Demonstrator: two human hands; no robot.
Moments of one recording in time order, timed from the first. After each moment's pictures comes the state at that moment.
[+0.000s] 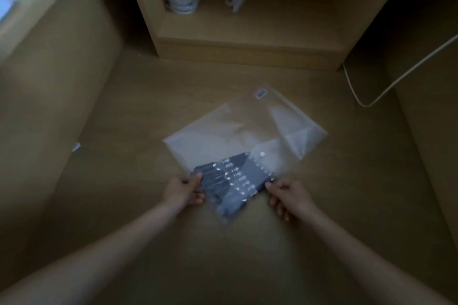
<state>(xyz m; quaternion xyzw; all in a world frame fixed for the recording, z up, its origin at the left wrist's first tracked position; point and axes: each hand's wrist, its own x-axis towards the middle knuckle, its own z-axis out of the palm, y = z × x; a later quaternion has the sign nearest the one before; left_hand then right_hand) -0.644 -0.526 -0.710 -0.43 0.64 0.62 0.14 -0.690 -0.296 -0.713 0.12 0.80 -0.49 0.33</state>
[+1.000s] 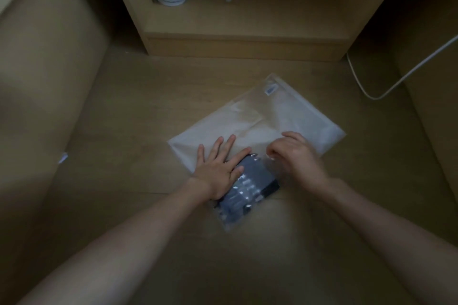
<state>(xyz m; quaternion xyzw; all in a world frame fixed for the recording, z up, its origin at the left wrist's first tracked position) -0.710 -0.503 -0.727 0.08 0.96 0.10 0.26 -0.770 -0.298 -0.713 -0.39 0.90 -0.20 -0.03</state>
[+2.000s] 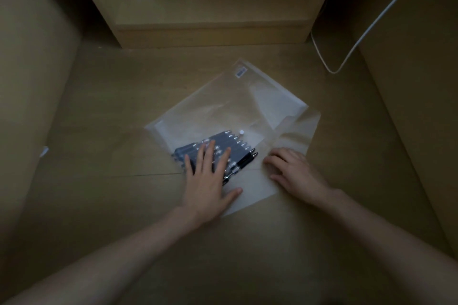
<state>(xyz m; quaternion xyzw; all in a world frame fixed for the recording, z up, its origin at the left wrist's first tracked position) -0.628 -0.461 -0.718 0.06 0.98 0.10 0.15 -0.689 -0.227 -0.729 -0.31 0.94 -0.13 0.11</state>
